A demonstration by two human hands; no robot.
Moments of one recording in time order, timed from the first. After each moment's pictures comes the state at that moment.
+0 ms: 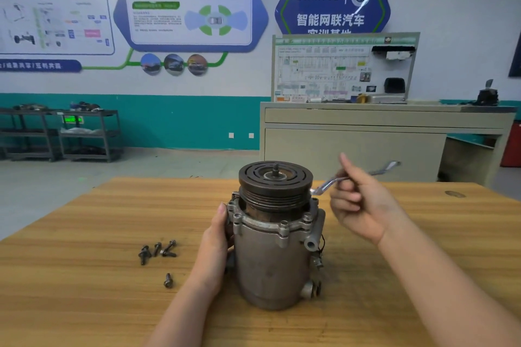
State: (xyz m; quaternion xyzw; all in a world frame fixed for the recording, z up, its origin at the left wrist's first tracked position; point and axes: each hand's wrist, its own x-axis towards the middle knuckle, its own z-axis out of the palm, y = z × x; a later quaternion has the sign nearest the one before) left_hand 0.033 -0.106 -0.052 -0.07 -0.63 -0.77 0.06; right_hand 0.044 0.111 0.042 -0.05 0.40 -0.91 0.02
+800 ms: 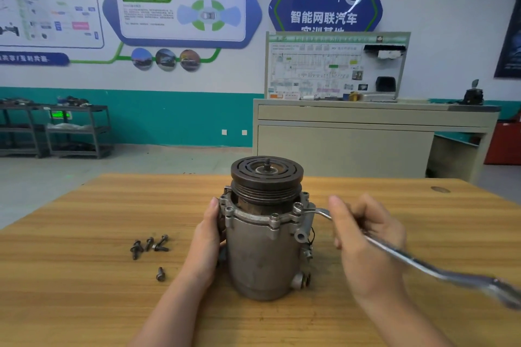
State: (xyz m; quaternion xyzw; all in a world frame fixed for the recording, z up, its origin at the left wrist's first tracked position) left_hand 0.037 -0.104 -0.049 -0.05 -0.64 -0.76 0.06; right_hand 0.115 0.085 -0.003 -0.17 0.64 -0.62 -0.42
